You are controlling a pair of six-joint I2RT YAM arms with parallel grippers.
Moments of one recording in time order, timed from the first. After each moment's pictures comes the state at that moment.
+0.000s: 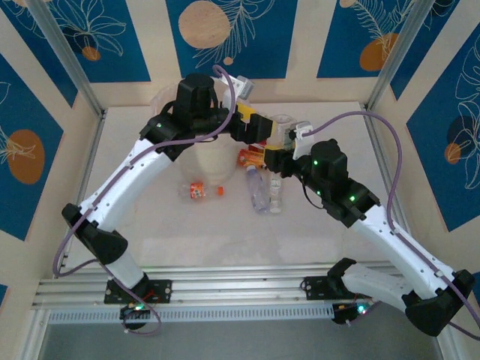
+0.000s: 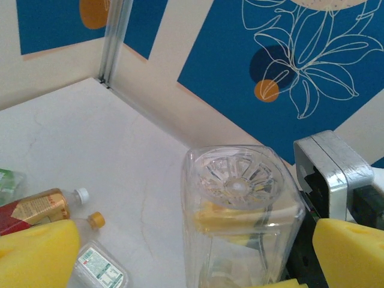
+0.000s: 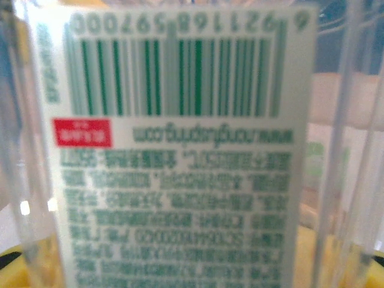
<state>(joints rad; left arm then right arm) -0.70 1.65 1.93 -0.60 0.49 -0.28 0.65 0.97 1.03 -0.30 0.08 0.23</state>
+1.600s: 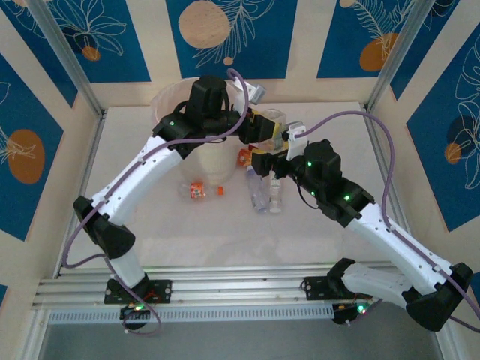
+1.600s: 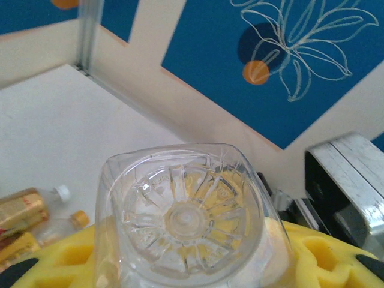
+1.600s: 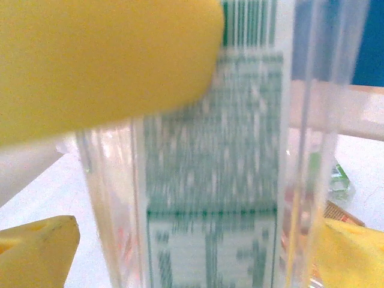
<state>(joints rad) -0.73 1.72 1.97 -0.60 0.50 -0.24 0.69 1.00 1.03 -0.28 0.11 0.22</state>
